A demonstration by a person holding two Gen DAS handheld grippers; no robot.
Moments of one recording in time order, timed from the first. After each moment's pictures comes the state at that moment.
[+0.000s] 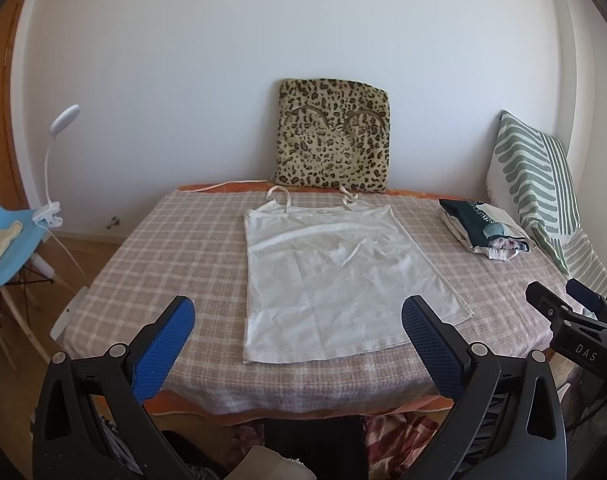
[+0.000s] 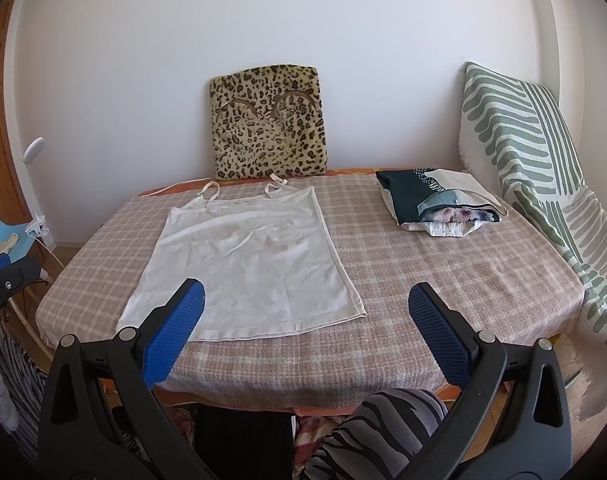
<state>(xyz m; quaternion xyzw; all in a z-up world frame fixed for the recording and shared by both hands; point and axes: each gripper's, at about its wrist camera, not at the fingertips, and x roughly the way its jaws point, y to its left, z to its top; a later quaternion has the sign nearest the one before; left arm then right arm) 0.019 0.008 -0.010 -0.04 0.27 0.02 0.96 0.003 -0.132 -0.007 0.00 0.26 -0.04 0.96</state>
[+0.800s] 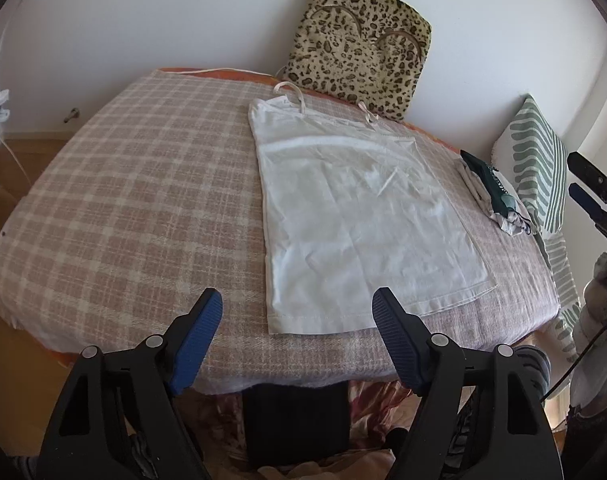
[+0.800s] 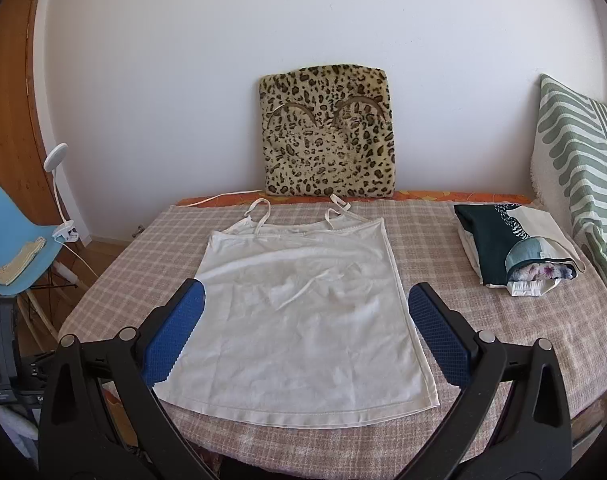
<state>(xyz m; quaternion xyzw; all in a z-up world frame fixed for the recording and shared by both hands) 0.103 0.097 -0.111 -0.14 0.43 -0.05 0.89 0.139 -0.091 0.014 0.00 0.28 0.07 0.96</state>
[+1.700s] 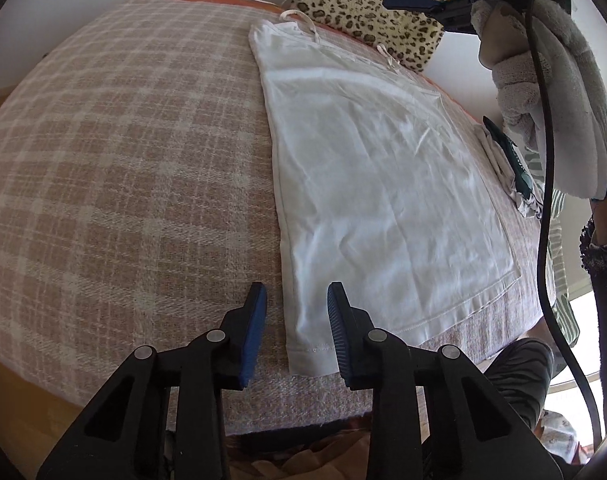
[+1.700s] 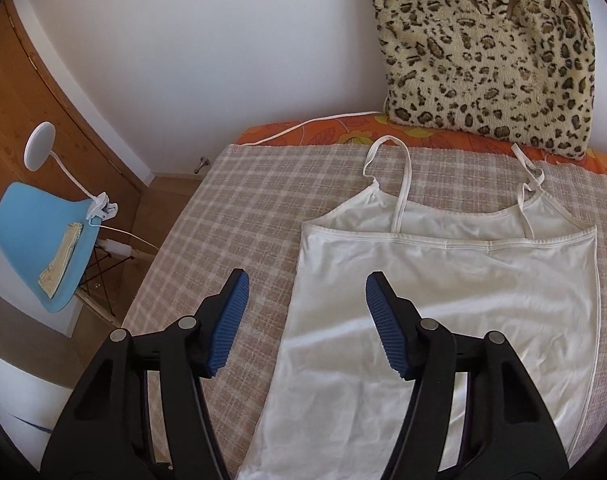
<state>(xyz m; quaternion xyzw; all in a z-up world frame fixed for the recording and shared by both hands) 0.161 0.117 -0.173 -0.17 0.52 -0.09 0.83 0.421 0.079 -0.074 0.05 0.48 0.21 0.85</state>
